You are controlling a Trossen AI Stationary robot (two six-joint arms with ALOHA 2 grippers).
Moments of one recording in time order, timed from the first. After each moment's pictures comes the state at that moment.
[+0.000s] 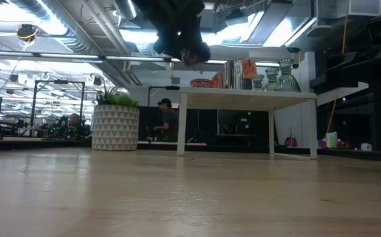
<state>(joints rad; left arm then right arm) 0.10 1.60 1.32 -0.42 -0.31 -0.15 0.23 0.20 0.01 0.01 0.02 -0.23</state>
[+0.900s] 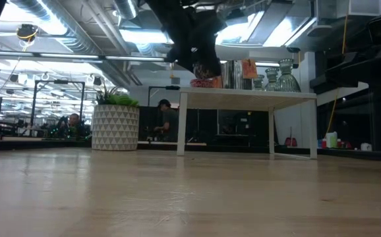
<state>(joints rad) 0.13 1.78 1.50 -0.53 -0.31 -0.14 0.23 0.20 0.01 0.01 0.02 -0.23</state>
